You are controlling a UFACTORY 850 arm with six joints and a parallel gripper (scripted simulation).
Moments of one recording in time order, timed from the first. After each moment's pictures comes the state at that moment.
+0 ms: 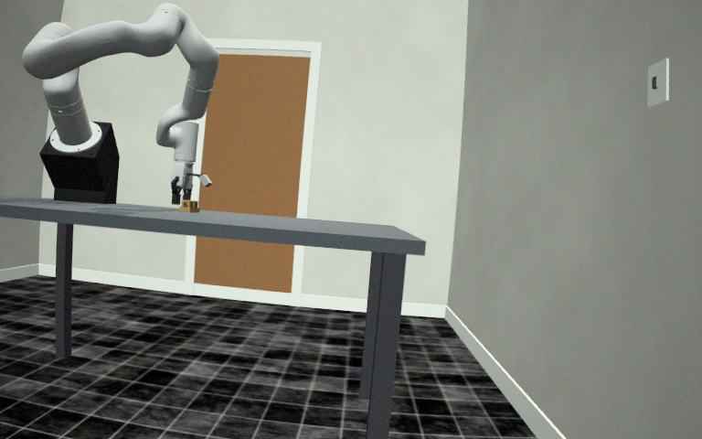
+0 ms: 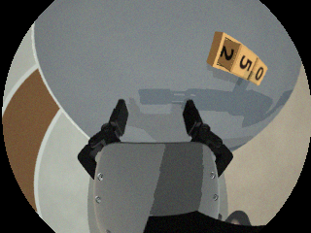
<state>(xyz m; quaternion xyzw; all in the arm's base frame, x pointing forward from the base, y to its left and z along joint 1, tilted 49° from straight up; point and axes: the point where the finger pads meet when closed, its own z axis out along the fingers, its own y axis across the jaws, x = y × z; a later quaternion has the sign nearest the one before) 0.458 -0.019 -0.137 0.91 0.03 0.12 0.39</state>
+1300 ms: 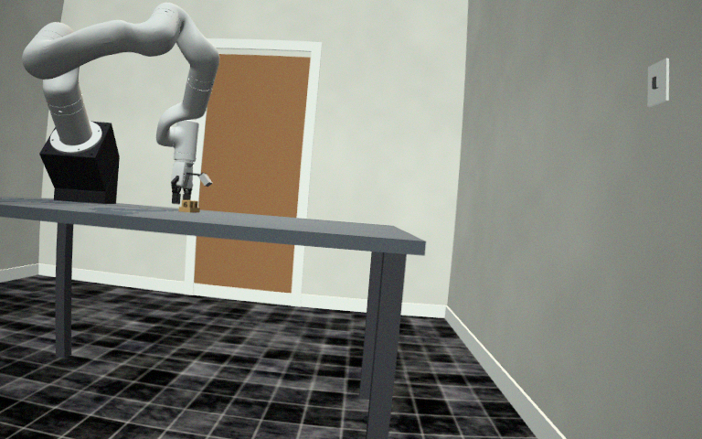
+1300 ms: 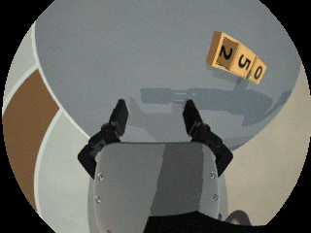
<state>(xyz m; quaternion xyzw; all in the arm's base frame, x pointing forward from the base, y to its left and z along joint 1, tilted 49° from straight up) 0.458 -0.018 -0.136 0.91 0.03 0.12 0.39</state>
